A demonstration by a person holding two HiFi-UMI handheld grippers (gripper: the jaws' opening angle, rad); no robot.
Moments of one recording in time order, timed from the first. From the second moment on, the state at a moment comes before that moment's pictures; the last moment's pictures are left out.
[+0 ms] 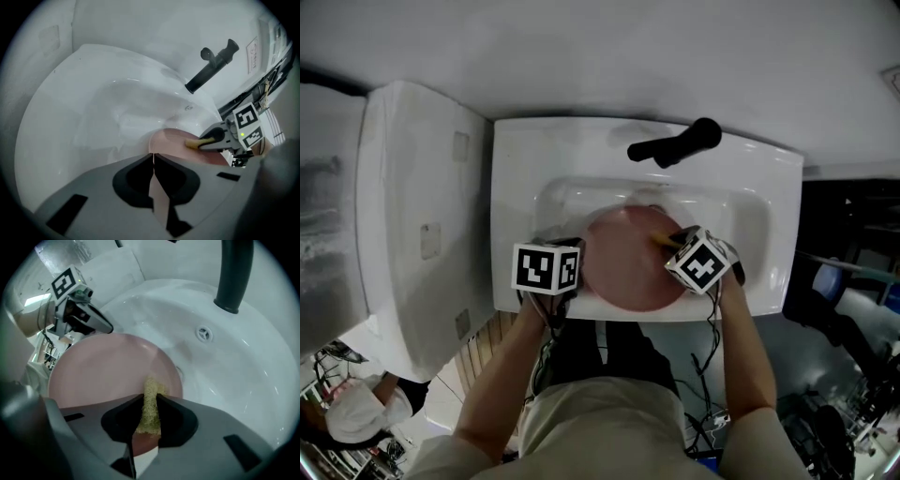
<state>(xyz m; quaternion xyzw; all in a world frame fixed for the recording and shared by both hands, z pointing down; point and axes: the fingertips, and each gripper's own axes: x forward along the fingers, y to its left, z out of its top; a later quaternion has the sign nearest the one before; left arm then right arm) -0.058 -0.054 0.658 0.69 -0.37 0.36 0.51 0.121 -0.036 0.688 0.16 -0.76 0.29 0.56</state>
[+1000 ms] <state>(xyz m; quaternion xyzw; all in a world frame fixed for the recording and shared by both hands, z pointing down) -0.059 -0.056 0.655 0.69 -0.40 0.35 0.50 0.027 -0.028 0.677 0.13 -0.82 0.27 0.48</state>
